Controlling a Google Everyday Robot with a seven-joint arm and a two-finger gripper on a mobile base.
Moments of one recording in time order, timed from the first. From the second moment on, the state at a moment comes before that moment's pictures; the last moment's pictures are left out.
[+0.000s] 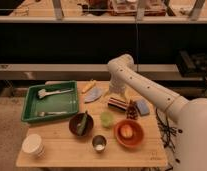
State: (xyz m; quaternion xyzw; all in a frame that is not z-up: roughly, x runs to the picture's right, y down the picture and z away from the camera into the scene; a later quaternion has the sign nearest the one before) arm 0.088 0.052 0.845 -0.26 -0.21 -0.55 0.77
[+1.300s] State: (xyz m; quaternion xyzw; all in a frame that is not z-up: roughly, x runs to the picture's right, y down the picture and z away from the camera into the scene) arm -0.032 -0.026 0.934 -0.10 -0.21 -0.61 0.76
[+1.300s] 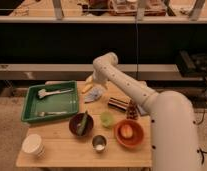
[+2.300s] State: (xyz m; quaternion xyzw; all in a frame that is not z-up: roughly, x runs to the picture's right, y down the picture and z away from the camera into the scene) arm -0.034 0.027 0.997 -0.19 -0.22 -0.63 0.72
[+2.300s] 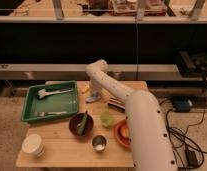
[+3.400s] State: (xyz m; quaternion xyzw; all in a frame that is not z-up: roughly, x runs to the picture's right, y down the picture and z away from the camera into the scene) arm -0.068 -0.058 0.869 -0.06 -0.29 -0.62 0.72
